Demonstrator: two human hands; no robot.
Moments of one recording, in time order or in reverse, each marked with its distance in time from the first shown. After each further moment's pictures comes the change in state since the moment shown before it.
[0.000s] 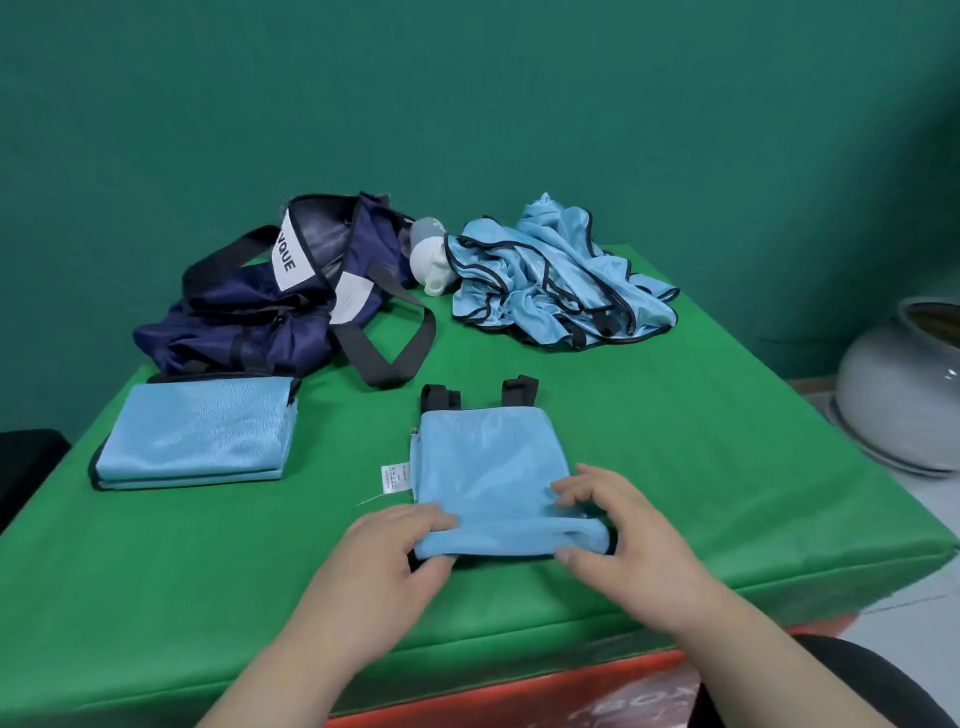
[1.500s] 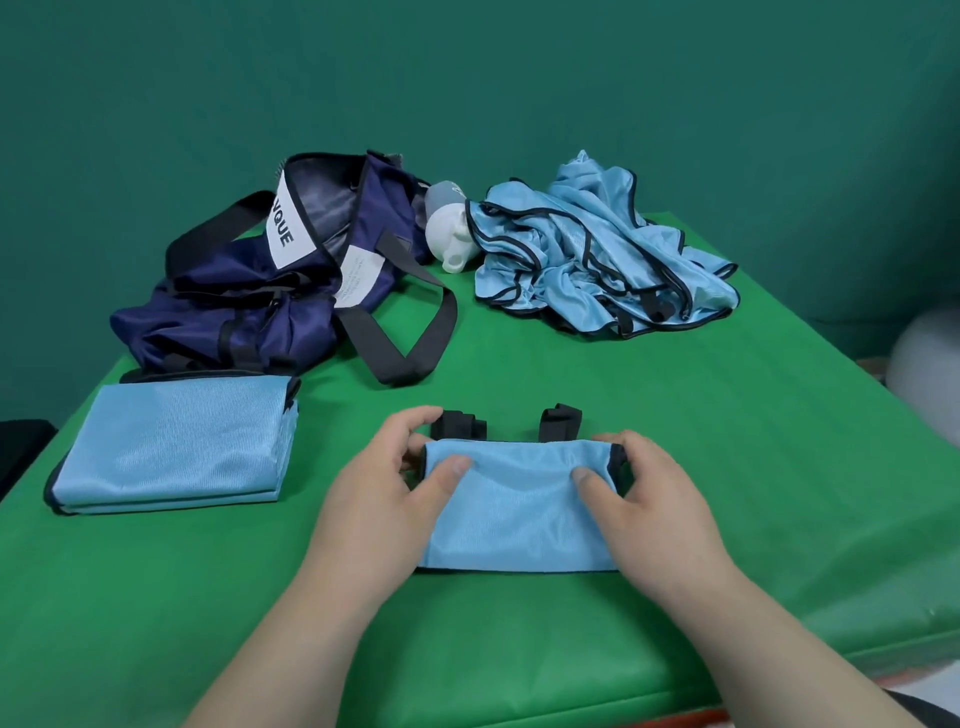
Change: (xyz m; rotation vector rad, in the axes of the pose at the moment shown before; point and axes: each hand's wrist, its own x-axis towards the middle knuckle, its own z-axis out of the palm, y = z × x) left_hand 0.072 -0.008 -0.017 -0.281 0.202 -0.271; right_hand 0.067 -0.022 0.027 -0.163 0.215 0.321
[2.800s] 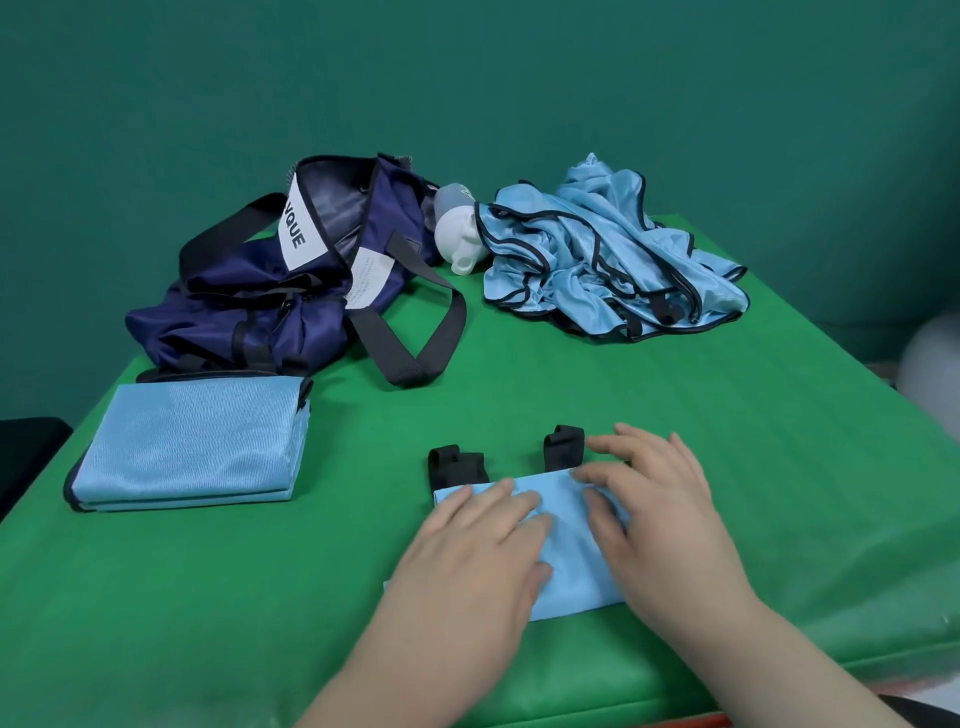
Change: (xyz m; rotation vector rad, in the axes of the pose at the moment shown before) left_hand -0.038 0.003 0.029 0.676 -0.241 0.629; right_hand -0.012 0.004 0.002 -0.210 0.122 -0.420
